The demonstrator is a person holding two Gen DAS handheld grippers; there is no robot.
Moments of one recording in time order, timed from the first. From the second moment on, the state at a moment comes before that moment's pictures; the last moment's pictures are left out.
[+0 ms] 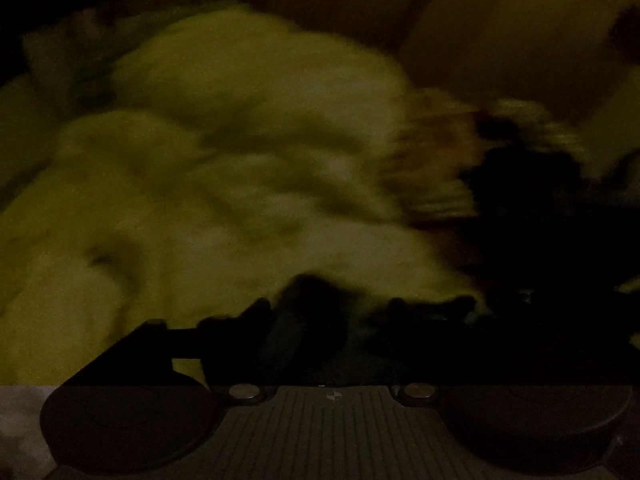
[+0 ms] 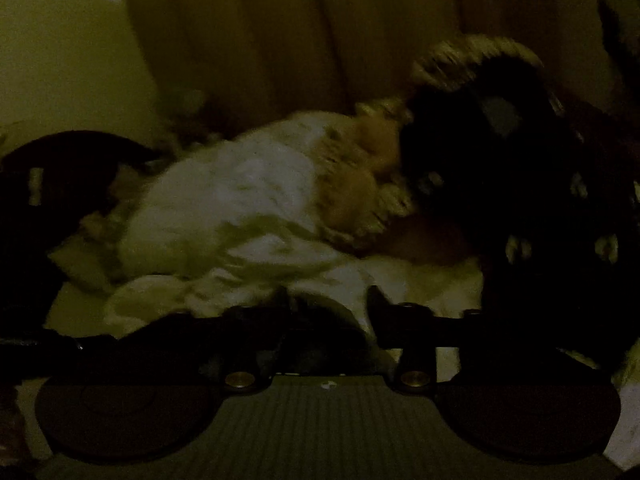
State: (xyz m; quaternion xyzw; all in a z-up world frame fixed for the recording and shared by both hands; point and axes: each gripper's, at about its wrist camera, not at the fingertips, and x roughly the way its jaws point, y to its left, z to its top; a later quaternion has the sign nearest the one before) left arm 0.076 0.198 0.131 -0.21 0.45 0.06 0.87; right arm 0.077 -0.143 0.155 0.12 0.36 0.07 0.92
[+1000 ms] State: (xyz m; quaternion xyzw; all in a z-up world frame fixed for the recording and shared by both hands) left arm -0.090 0.190 -0.019 -0.01 0.57 0.12 0.81; right arm -0.081 -0.164 -0.042 -0.18 0.50 0.17 0.83
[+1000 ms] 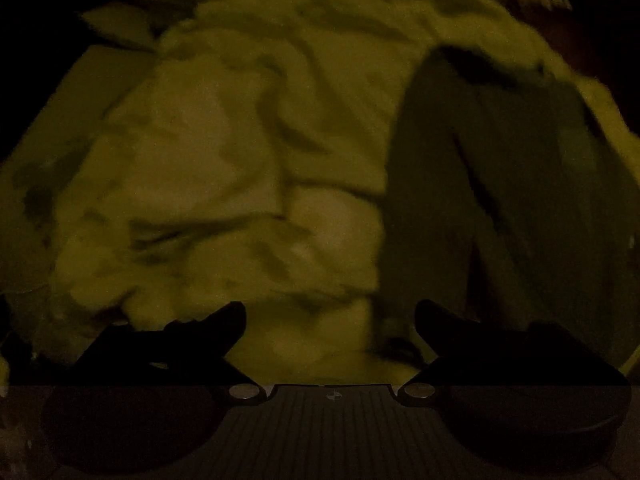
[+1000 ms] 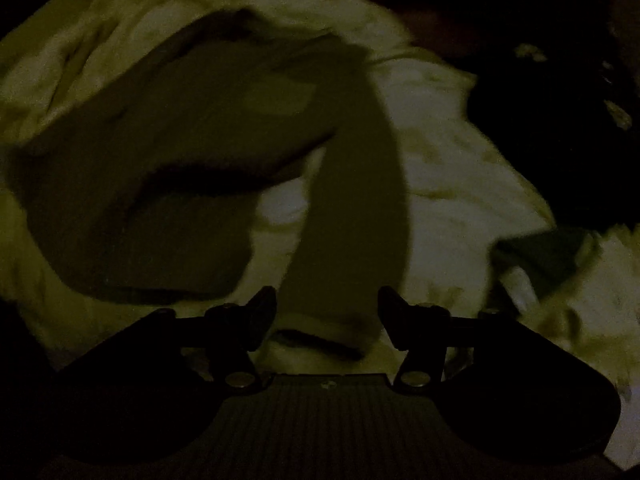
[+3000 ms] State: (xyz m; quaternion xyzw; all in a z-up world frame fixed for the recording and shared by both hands) left arm -0.060 0.162 -0.061 -0.10 0.60 0.02 0.79; right arm -0.042 -0.138 -0.063 0.01 0.59 0.23 0.77
